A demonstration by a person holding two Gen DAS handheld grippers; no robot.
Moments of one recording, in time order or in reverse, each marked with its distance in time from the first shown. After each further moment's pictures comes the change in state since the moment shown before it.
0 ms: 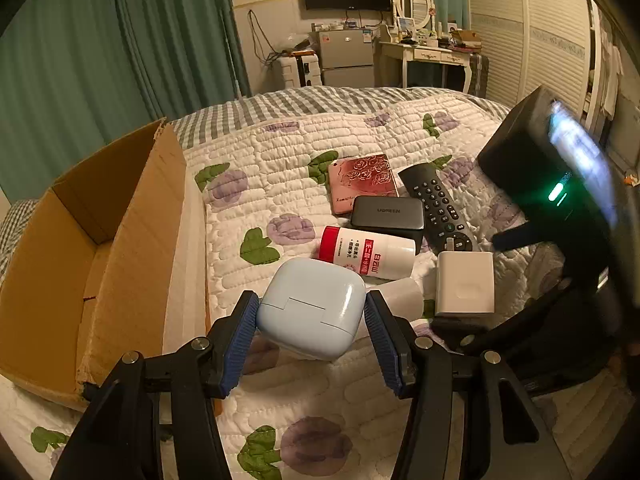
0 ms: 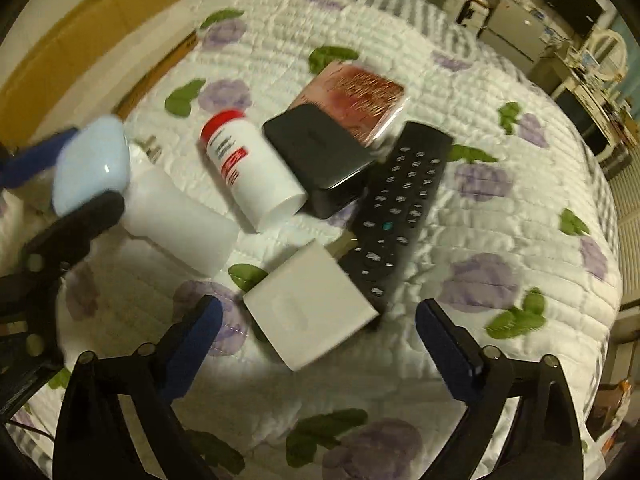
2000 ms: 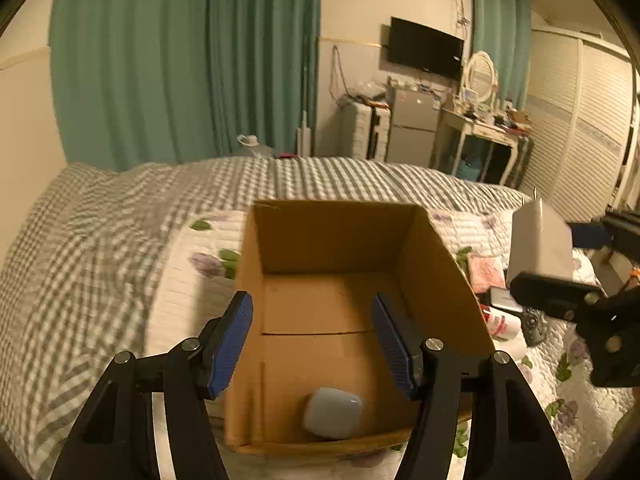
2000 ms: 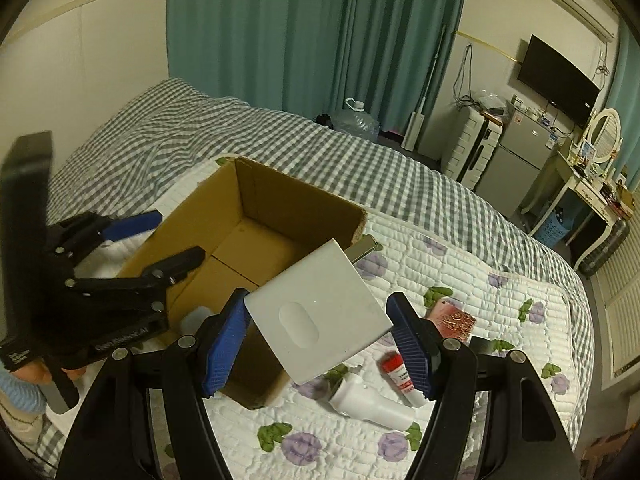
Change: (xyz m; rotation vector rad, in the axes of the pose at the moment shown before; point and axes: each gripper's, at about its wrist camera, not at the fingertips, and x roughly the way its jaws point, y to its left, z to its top) left arm -0.078 0.219 0.010 -0.245 -0.144 0.044; right arm -0.161 0.151 0.110 -0.043 -0.404 0.028
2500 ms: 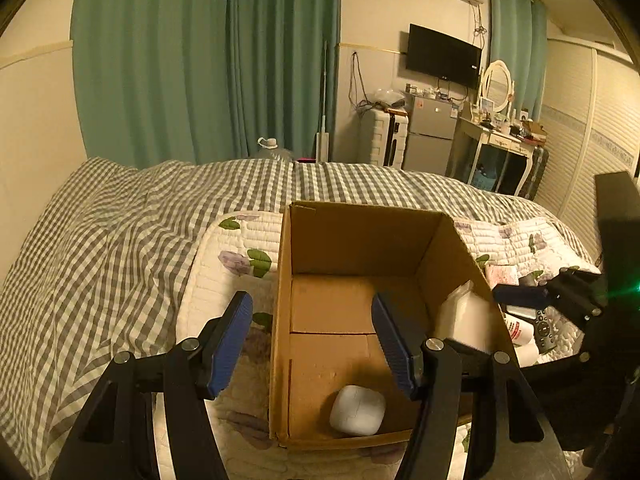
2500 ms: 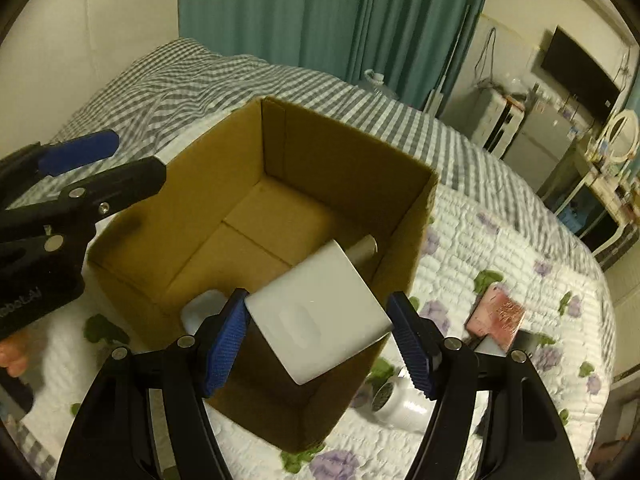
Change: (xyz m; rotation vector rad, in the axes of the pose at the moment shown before) left arm -0.003 0.018 -0.003 -0.038 -0.009 0.045; right arm 0.070 0.038 -0.016 -0.047 0.080 0.008
